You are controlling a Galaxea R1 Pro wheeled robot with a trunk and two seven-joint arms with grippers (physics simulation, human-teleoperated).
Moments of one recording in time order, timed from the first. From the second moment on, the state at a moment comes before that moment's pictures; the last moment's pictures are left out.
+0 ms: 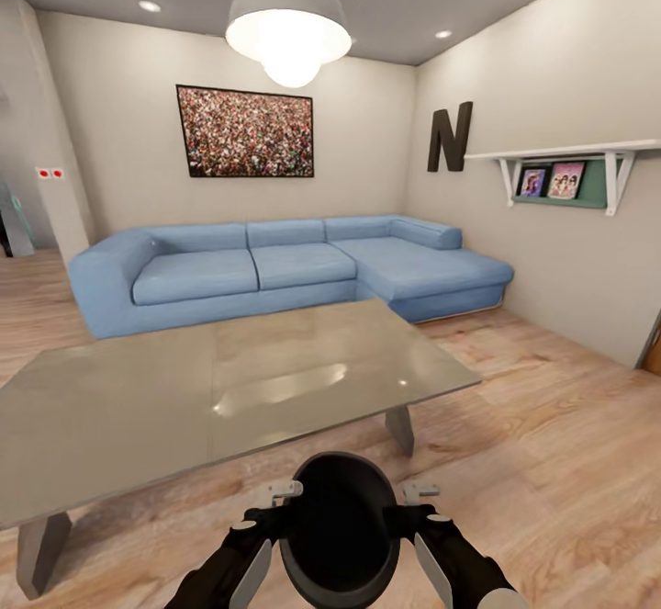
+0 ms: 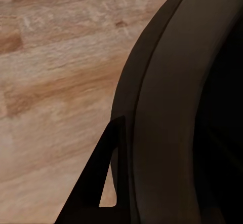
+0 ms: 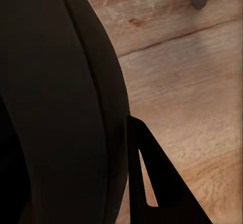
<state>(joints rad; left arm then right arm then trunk) -0.45 -0.16 -0.19 -0.58 0.22 0.23 0.17 -0.51 0.10 0.07 -0.46 -0.05 0.23 -0.03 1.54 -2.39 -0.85</state>
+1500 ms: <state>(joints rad) -0.45 -0.16 -0.19 -0.58 0.21 0.23 0.17 -0.51 0.10 0.07 -0.46 -0.04 0.23 -0.03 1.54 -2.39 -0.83</state>
